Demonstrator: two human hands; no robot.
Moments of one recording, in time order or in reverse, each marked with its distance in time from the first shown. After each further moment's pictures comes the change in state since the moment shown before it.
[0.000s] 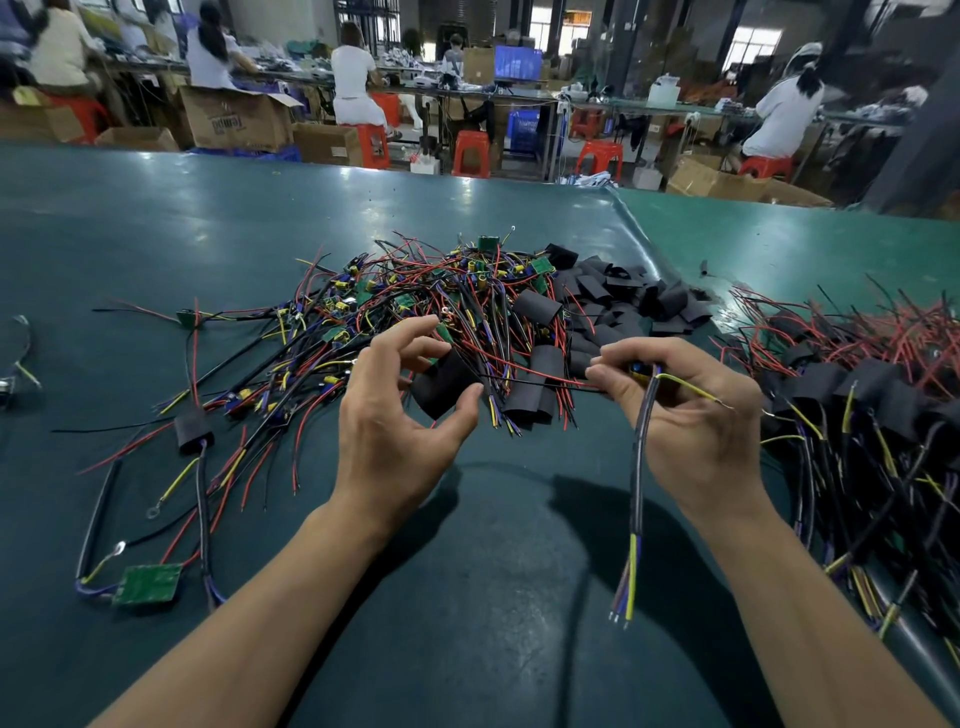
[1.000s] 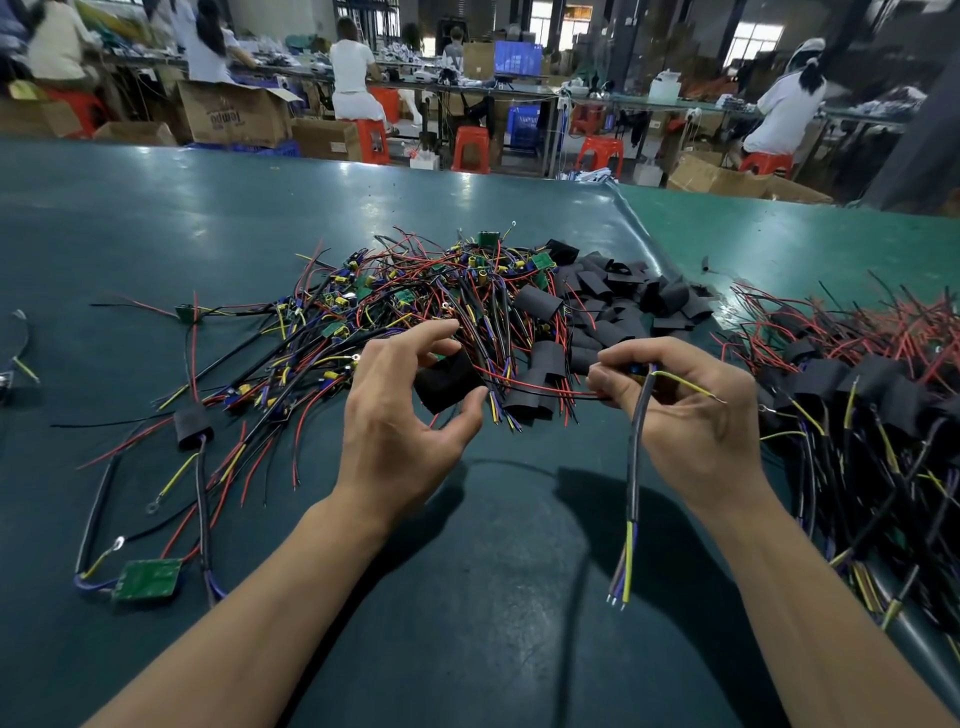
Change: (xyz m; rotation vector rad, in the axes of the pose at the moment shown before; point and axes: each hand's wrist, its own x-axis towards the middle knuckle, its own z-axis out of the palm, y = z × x) left_hand 0.000 -0.002 0.000 0.056 -0.044 0.084; right_hand -0.001 0.000 -0.001 0.099 -0.086 0.152
